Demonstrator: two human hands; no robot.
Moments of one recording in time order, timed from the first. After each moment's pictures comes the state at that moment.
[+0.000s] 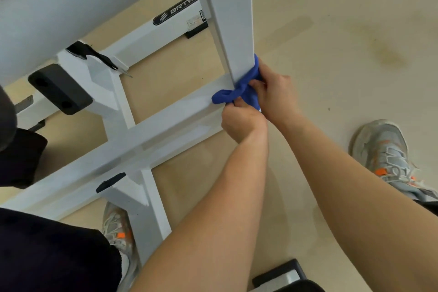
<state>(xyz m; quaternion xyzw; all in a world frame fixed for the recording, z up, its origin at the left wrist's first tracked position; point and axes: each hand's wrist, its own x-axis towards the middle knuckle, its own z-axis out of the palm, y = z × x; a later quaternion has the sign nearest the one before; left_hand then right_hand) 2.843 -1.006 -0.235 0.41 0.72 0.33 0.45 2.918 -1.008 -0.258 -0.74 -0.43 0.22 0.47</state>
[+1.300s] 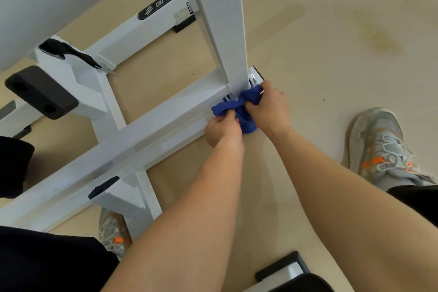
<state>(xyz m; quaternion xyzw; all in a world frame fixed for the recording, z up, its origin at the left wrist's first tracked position) 2.799 -0.986 -0.296 0.32 0.75 0.24 0.53 2.900 -1.022 -0.306 -0.85 -0.28 0.28 0.35</state>
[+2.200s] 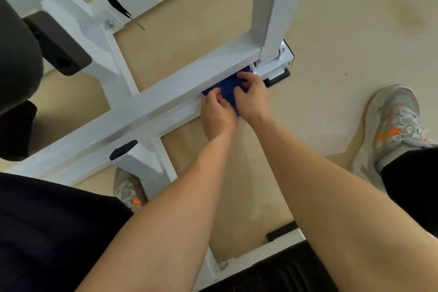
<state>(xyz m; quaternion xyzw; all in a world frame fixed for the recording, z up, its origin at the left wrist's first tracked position) 2.705 -0.980 -0.293 0.63 0.66 0.16 0.38 2.791 -1.001 -0.299 -0.78 -0.21 0.38 0.46</state>
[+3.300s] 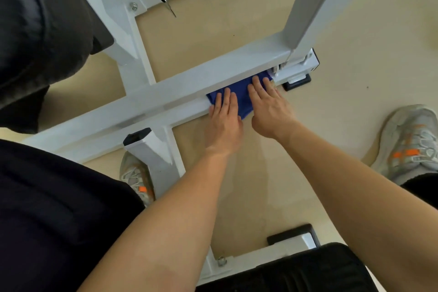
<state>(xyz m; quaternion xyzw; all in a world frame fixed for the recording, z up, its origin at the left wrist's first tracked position) 2.650 -0.979 -0.327 0.85 0.49 -0.05 0.18 2.794 -1.016 -0.304 -0.75 -0.62 0.22 -0.06</state>
